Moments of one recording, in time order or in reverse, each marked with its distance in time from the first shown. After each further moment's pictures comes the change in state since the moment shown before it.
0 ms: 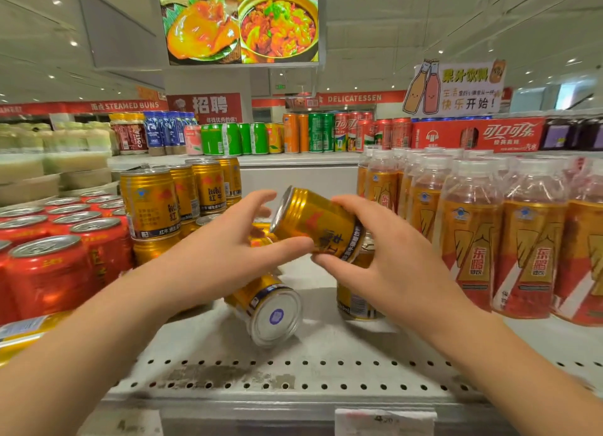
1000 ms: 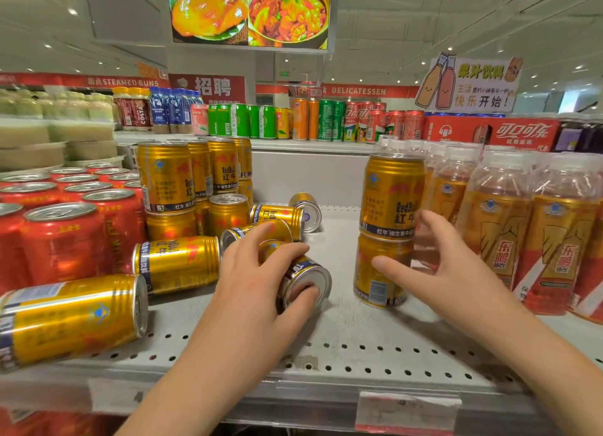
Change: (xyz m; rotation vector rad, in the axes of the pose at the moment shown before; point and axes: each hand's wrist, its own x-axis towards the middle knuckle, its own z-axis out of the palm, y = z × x) left_hand -0.060 -0.020 0.071 0.135 0.292 0.065; right_hand -0.031 0.026 -0.006 0.270 -0.081 0.451
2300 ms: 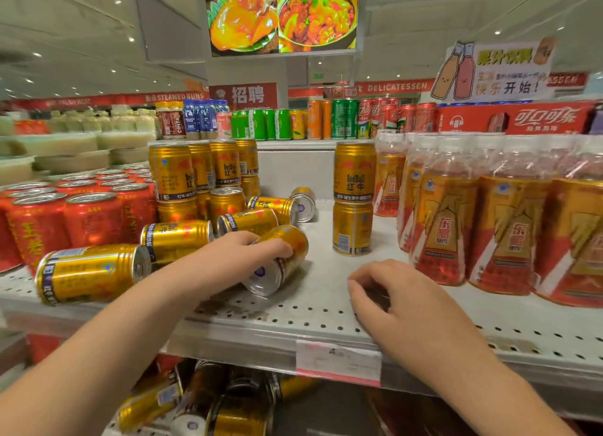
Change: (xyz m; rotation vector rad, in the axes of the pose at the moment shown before) left_hand 0.027 0.040 -0.020 -0.074 -0.337 -0.600; right_hand -0.060 0.015 -0.010 -0.312 -0.121 -0.209
